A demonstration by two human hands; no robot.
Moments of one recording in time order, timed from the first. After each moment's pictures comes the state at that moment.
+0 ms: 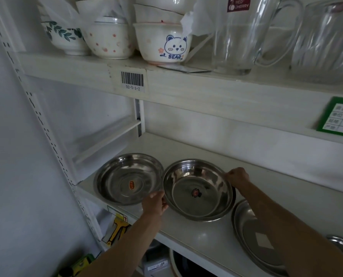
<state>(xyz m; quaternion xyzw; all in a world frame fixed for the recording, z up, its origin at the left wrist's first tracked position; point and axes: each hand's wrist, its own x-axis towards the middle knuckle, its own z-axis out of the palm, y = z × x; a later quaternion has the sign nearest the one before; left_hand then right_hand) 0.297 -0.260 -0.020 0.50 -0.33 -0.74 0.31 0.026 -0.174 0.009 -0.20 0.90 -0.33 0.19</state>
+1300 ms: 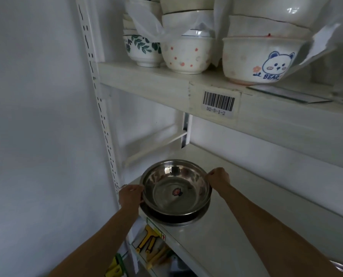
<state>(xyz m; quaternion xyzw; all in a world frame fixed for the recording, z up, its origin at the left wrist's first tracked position) 0.431 -0.408 -0.003 0.62 -0.37 -0.53 0.44 0.163 -0.373 0.027 -0.35 0.85 -0.34 0.21</state>
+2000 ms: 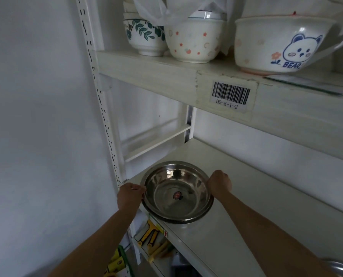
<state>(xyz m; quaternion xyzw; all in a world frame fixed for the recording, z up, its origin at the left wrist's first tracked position) 0.440 -0.414 -0.024 0.66 -0.49 -0.42 0.38 0.171 -0.375 -0.008 -0.37 0.88 -0.25 0.13</state>
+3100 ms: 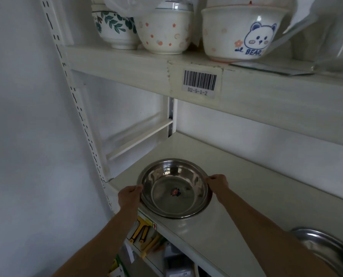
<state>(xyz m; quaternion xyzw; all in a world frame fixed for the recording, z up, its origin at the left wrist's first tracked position) 0.409 -0.401 -0.048 0.61 -0.41 -0.54 0.41 0.134 -0.333 -0.042 -0.24 0.83 -0.42 0.27</state>
